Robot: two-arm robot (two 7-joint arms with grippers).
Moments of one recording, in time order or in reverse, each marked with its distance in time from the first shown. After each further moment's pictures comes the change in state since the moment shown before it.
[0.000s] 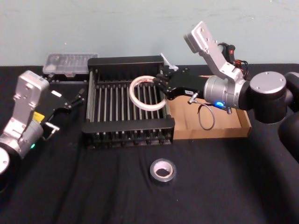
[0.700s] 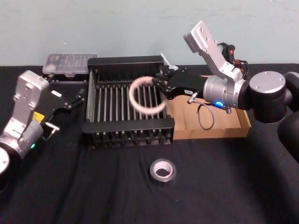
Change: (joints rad) left arm 0.000 0.000 0.000 0.000 0.000 0.000 0.000; right arm 0.002 -0.002 0.000 0.003 0.000 -0.002 0.001
